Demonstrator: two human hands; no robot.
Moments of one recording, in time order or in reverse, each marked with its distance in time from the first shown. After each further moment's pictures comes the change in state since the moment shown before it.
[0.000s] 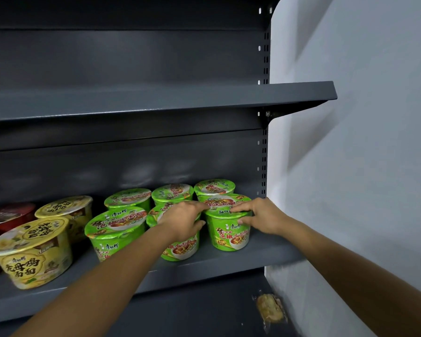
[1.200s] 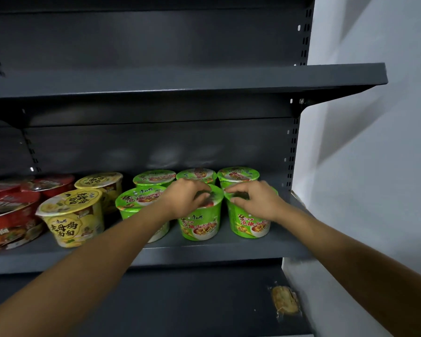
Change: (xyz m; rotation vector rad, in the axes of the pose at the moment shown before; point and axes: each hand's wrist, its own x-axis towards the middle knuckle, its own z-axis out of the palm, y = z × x) left_hand -0.033 -0.028 -0.030 -0.055 0.129 -0.012; right_hand 0.011 -0.059 0.015 -0.066 0.052 -0.184
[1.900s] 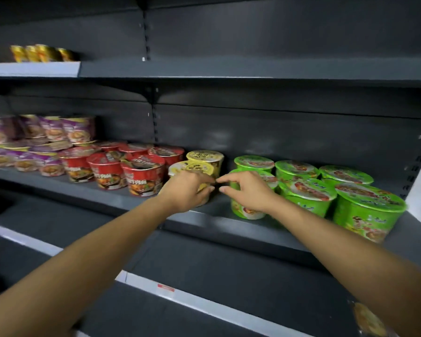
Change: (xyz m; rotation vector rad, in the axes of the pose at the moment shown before) left_hand -0.202 -0.114 -0.085 0.050 0.080 -0.305; right_hand 0.049 -0.224 0.116 0.159 -0.116 -0.321
